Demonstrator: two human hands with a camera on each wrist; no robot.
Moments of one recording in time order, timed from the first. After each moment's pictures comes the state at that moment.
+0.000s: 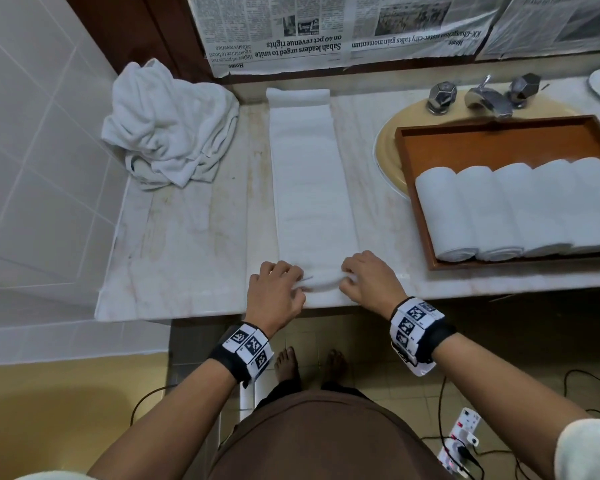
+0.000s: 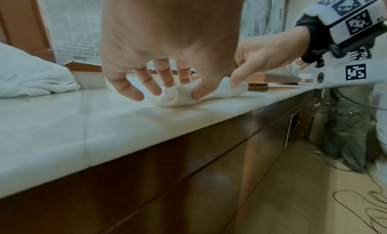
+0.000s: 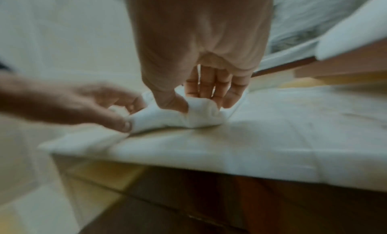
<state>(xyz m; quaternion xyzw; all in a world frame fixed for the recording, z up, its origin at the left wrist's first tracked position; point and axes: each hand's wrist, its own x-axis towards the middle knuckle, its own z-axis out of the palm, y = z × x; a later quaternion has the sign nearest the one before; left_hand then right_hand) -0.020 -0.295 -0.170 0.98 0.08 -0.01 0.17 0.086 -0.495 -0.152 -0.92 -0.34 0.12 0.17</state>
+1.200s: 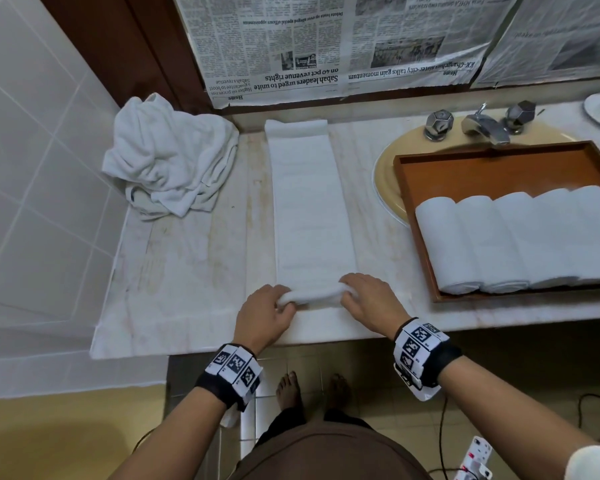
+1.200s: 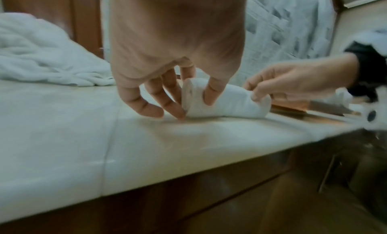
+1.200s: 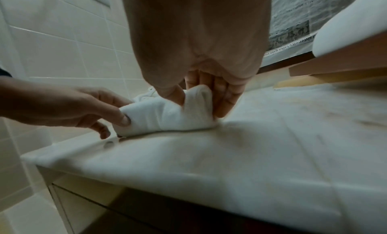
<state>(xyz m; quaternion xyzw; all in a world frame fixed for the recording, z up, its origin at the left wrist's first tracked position) 0.003 -0.267 -0.162 0.94 0.16 -0.03 0.30 0.112 -0.490 -0.152 -0.91 -0.31 0.17 0.23</state>
